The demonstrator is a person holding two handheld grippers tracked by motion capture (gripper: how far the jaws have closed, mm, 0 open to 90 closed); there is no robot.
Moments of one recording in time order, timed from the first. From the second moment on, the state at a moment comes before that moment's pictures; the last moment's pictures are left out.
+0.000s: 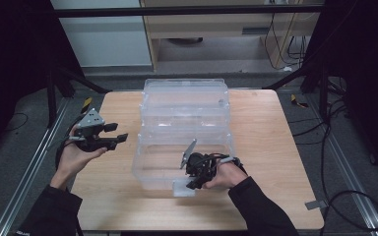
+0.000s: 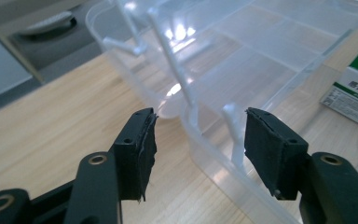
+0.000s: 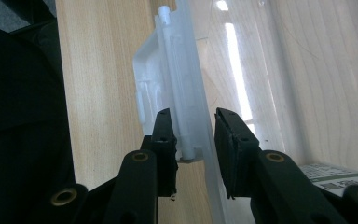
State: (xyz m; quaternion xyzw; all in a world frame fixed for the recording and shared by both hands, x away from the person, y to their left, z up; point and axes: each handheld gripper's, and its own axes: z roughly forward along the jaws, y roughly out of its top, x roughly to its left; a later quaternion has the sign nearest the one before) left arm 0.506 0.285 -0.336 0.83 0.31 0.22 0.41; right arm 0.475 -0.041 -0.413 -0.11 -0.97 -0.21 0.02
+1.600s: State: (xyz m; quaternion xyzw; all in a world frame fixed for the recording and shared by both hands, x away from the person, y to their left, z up) left arm 0.568 0.187 -0.276 0.92 0.10 0.20 0.33; right arm 0.475 -0.043 -0.413 -0.10 -0.97 -0.22 0.02
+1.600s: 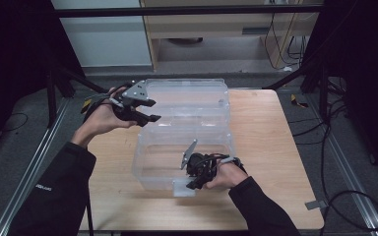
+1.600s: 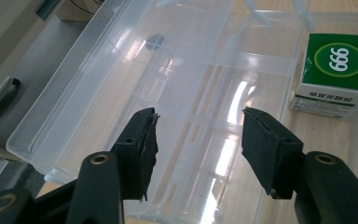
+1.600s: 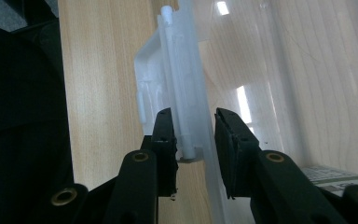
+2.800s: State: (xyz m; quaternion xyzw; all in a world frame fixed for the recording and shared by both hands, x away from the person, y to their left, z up) left arm 0.614 0.156 -0.285 0.95 0.02 0.19 0.23; right arm 0.476 -0.040 -0.413 -0.10 -0.97 -0.21 0.02
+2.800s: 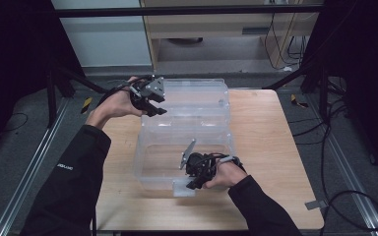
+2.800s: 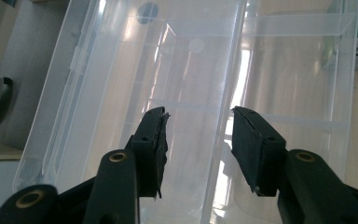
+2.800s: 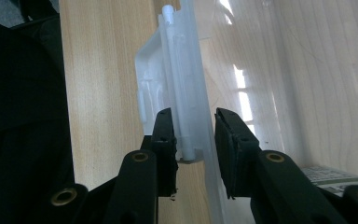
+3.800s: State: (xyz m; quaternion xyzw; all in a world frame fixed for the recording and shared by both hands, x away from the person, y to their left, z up) left arm 0.620 0.143 -0.301 0.97 0.00 0.16 0.19; right arm 0.477 -0.041 -0.414 -0.10 -0.97 -0.22 0.02
